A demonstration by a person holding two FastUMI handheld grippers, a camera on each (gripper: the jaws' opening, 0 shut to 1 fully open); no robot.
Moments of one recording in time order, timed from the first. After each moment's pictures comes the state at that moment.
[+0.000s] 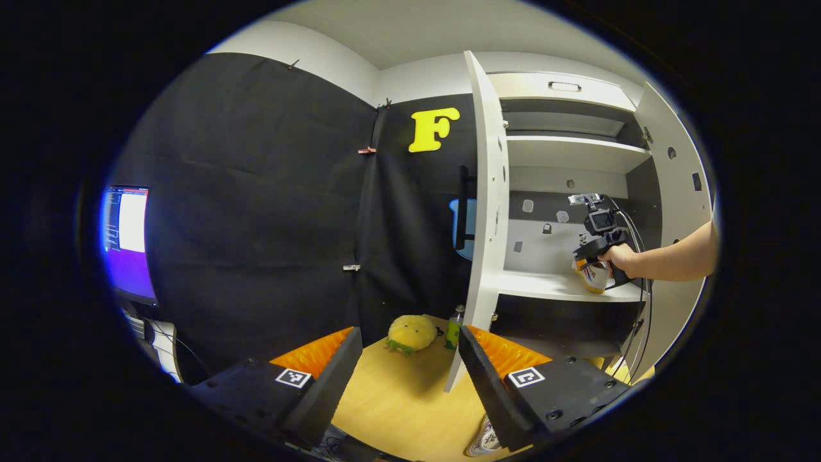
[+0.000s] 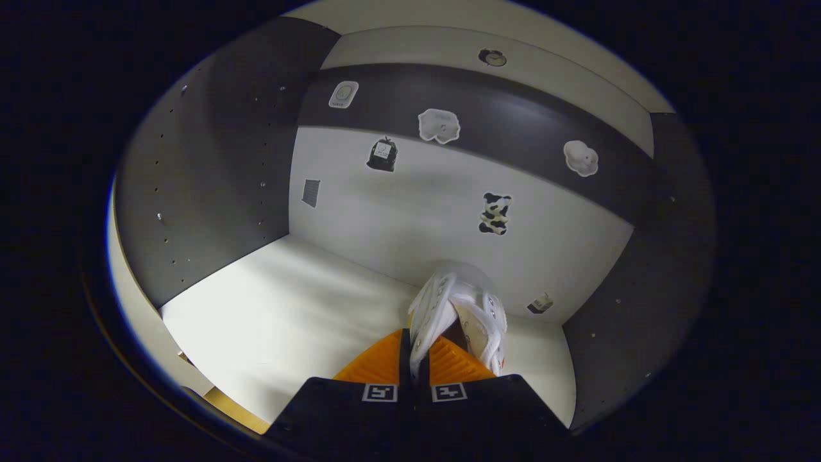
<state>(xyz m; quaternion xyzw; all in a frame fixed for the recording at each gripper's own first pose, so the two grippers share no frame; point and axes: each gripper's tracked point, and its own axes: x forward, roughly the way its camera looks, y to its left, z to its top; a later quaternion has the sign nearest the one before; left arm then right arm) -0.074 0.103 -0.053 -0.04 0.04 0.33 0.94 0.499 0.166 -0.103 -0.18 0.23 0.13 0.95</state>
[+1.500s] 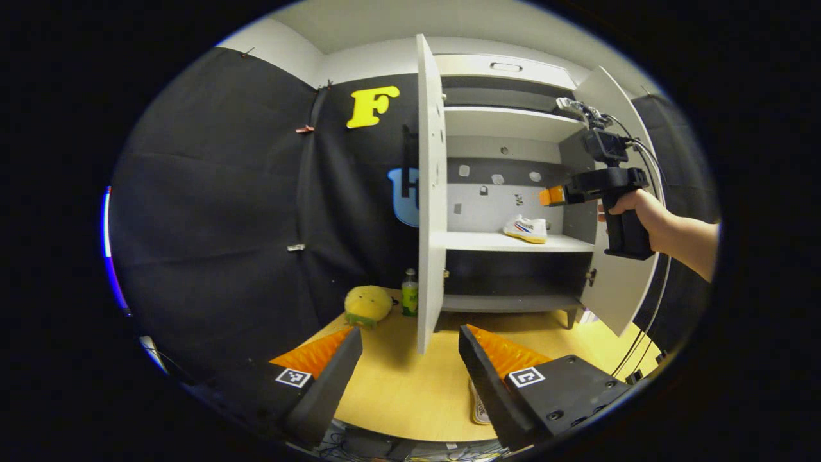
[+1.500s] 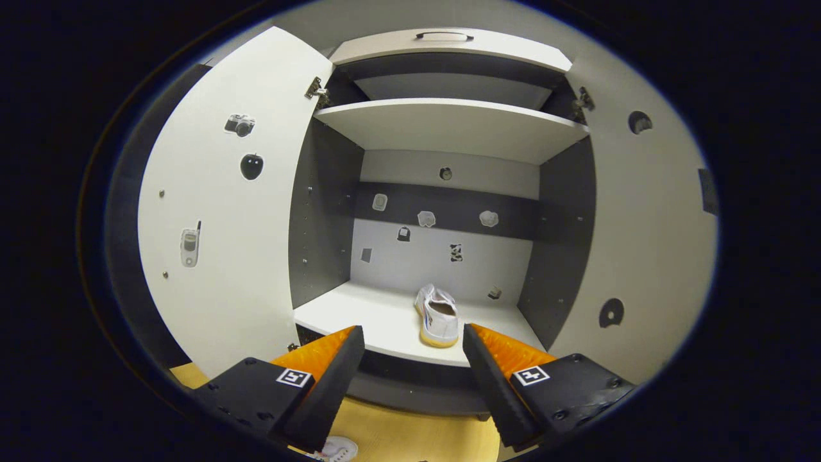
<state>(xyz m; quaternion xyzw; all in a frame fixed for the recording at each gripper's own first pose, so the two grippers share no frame) -0.077 0.053 -0.132 -0.02 0.11 0.13 0.98 0.194 0.118 -0.004 -0.08 0.06 0.12 0.99</state>
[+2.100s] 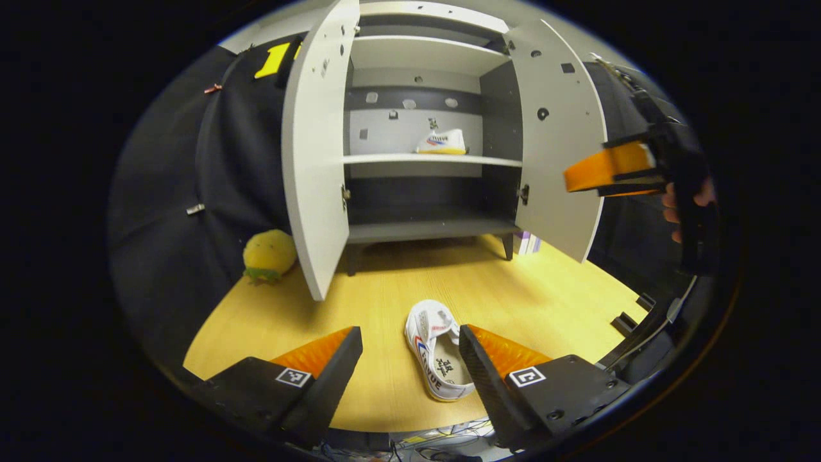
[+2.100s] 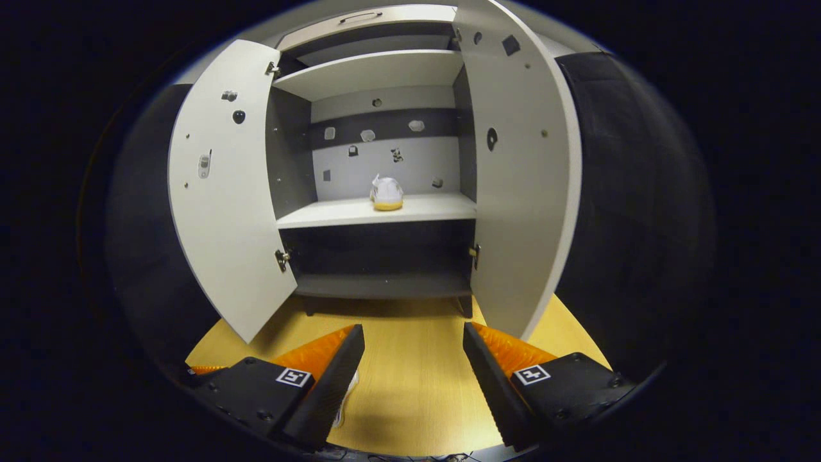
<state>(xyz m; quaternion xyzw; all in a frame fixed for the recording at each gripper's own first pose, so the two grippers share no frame) -0.013 -0.026 -0.291 -0.01 0.24 -0.04 0.97 0.034 -0.004 -0.153 -0.02 0.21 0.01 0.98</state>
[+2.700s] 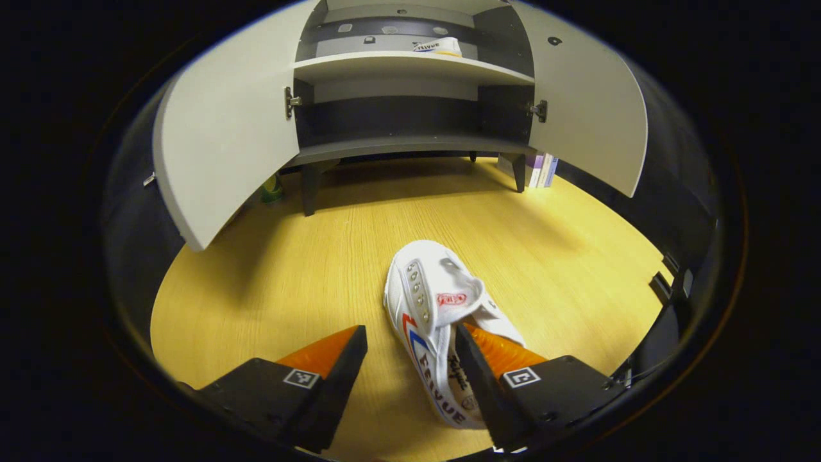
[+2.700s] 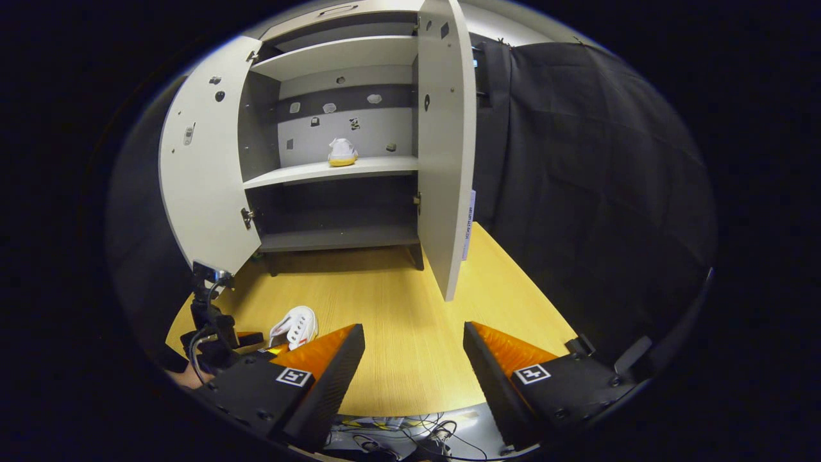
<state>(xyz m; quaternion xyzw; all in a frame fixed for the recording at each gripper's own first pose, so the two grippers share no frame) 0.071 -0.034 -0.419 0.03 0.35 -0.07 0.93 -0.042 -0.065 -0.173 -0.03 0.25 -0.07 0.97</state>
